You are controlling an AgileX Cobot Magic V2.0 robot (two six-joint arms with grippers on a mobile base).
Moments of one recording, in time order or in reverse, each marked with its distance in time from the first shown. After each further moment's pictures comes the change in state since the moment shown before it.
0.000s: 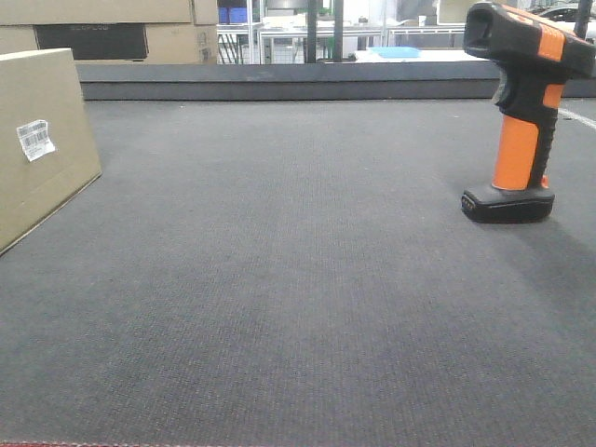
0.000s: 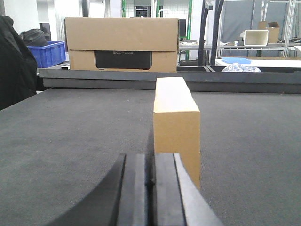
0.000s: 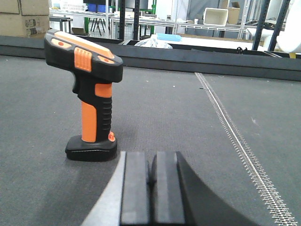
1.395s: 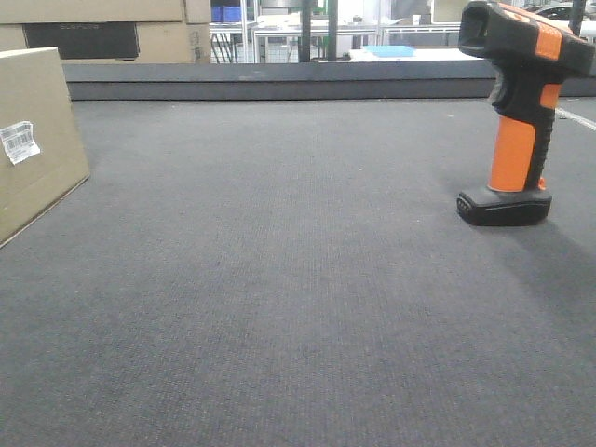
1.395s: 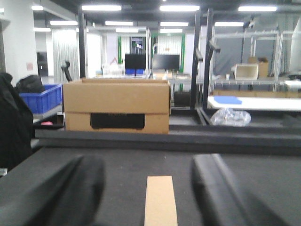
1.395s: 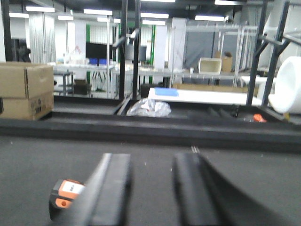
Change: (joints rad) left arm 0.000 0.308 -0.657 -0.010 0.267 0.000; right arm 0.001 0.357 -0.564 0.028 0.058 0.000
